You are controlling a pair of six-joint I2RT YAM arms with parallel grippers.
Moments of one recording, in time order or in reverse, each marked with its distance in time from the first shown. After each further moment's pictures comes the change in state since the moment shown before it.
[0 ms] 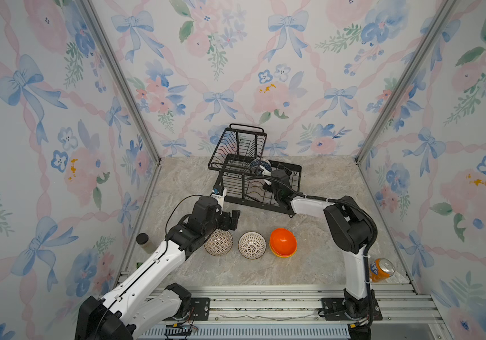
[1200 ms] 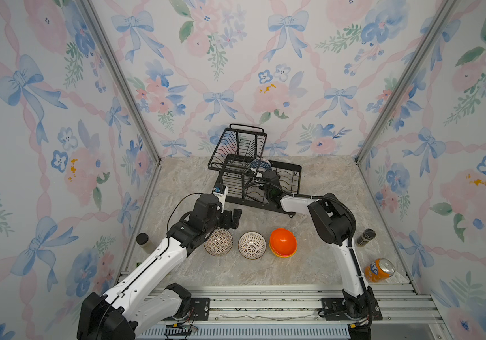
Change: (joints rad) left arm 0.003 0.033 0.031 0.000 0.042 0.000; right arm 0.016 0.230 0.210 0.043 0.023 -0.149
